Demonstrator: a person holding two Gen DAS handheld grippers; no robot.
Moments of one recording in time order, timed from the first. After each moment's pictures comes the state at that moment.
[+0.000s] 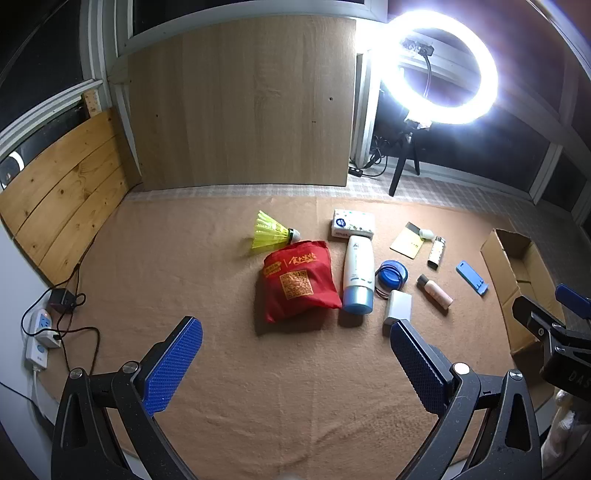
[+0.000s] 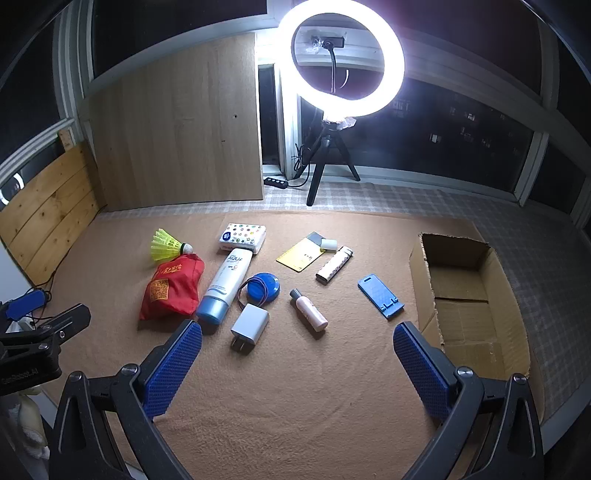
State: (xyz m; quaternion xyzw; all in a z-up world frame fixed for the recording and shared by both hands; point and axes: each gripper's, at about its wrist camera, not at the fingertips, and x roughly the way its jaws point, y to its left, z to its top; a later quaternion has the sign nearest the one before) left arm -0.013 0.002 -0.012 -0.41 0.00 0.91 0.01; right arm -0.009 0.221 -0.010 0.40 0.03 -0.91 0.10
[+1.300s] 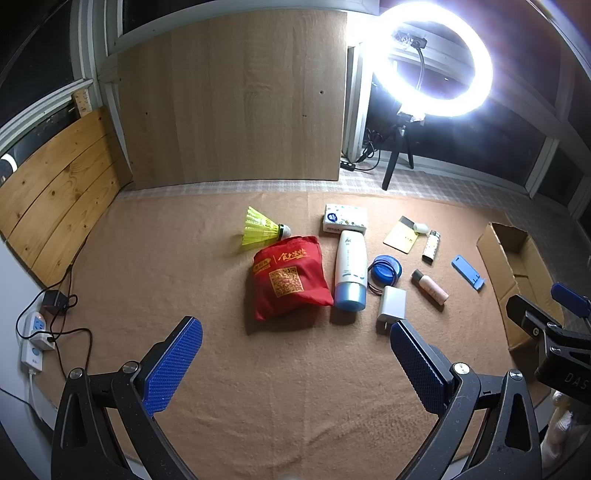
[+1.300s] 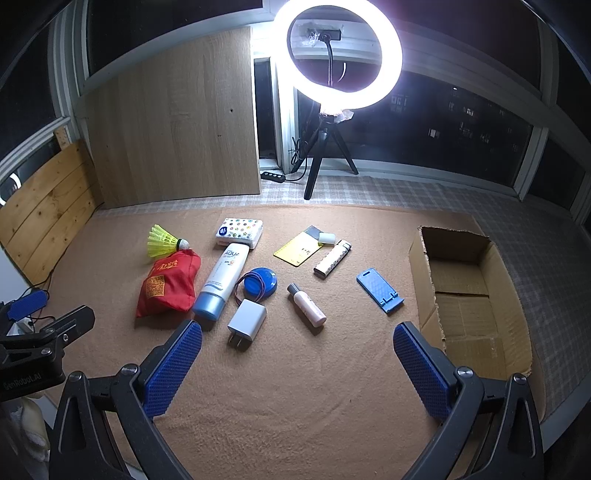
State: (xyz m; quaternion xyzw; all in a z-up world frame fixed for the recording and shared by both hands) left arm -0.018 0.011 -0.018 -0.42 0.00 0.91 0.02; right arm -0.010 0.223 -0.014 0.40 0.03 -0.91 0.11
